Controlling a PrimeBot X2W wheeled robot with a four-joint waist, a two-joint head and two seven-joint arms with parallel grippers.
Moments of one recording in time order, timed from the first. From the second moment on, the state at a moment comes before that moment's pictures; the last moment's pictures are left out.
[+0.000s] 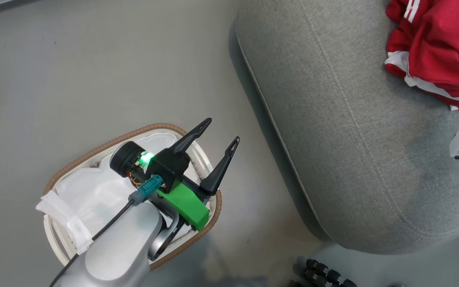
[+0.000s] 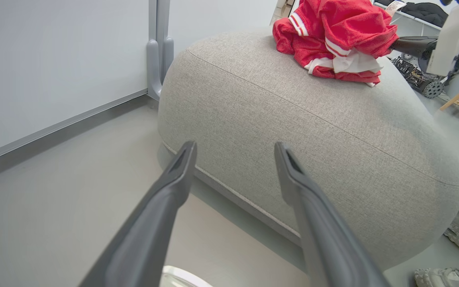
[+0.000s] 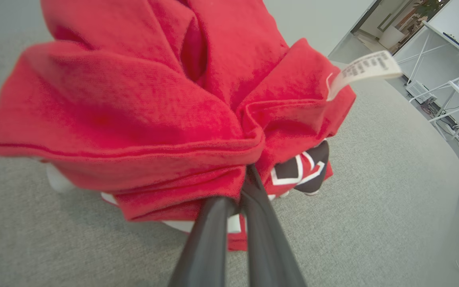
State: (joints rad) left arm -0.58 0.27 -0.82 0.33 -0.47 -0.13 -0.26; right arm -0.66 -0.24 -0.37 0.72 -0.11 0.13 -0.26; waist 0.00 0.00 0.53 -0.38
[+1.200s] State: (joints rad) left arm -0.26 0.10 -0.25 0.35 -0.28 -0.12 -0.26; right arm -0.40 -0.05 -0.10 0.35 0.08 0.13 -0.26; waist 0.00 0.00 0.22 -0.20
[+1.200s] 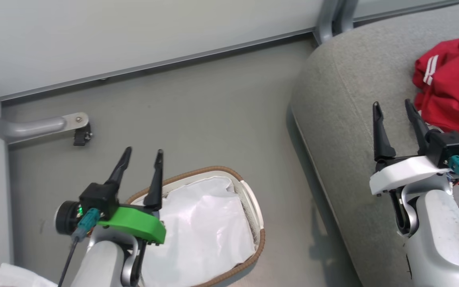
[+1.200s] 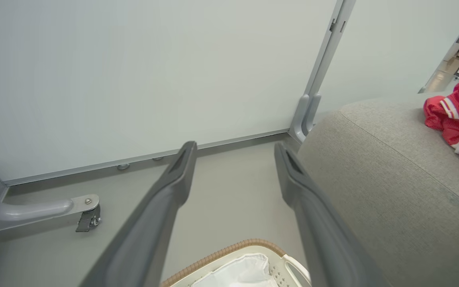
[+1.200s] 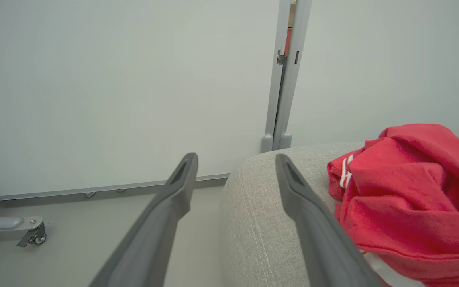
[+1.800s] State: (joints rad) left arm -0.10 0.05 0.00 0.39 -0.20 -0.11 -0.26; right arm -0.28 -0.05 -0.03 0.36 0.14 0.13 -0.26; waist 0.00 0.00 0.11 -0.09
